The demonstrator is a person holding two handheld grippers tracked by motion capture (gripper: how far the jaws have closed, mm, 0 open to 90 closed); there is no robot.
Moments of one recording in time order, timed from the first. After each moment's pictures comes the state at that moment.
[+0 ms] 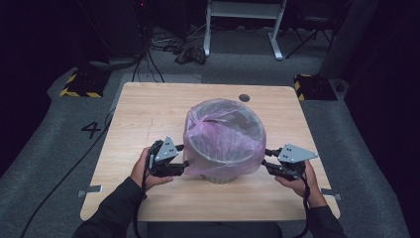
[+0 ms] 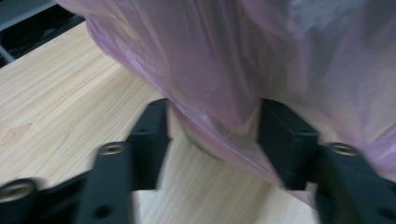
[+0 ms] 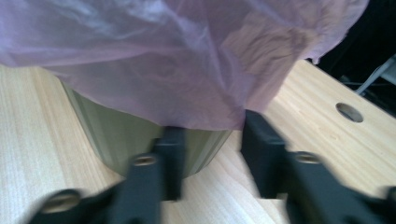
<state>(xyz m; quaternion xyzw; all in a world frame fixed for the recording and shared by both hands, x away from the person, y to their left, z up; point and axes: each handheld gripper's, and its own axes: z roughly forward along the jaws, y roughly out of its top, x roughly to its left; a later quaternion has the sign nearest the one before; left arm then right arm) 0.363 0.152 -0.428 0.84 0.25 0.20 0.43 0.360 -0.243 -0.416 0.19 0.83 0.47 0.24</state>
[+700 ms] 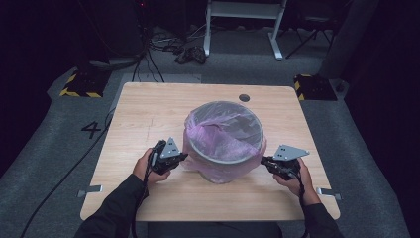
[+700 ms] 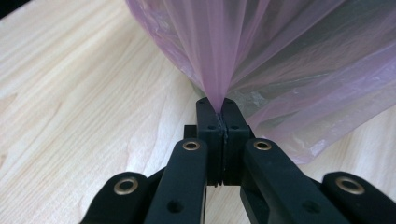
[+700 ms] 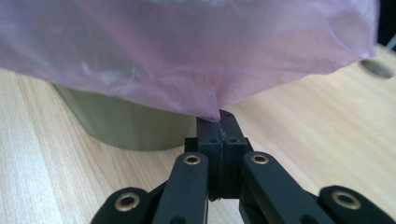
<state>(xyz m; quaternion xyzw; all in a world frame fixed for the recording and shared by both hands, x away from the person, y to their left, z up) 0.384 0.157 -0.461 0.88 0.24 0.19 0.37 0.381 -0.246 -0.454 0.23 0.85 0.43 0.19</state>
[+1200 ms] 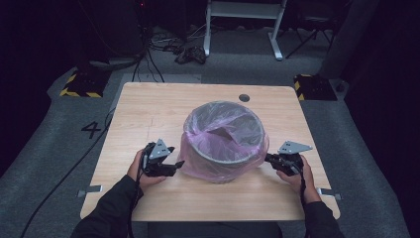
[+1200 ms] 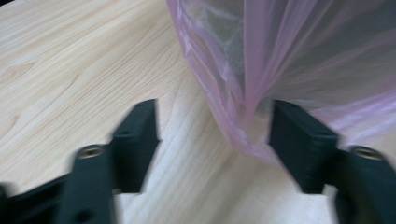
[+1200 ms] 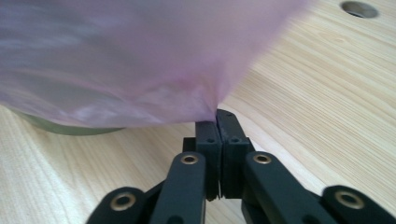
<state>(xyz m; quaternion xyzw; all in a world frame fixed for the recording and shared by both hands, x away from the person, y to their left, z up) 0.373 0.189 -0.464 0.84 0.30 0.17 0.43 0.401 -0.271 -0.472 0.31 0.83 0.42 0.18</state>
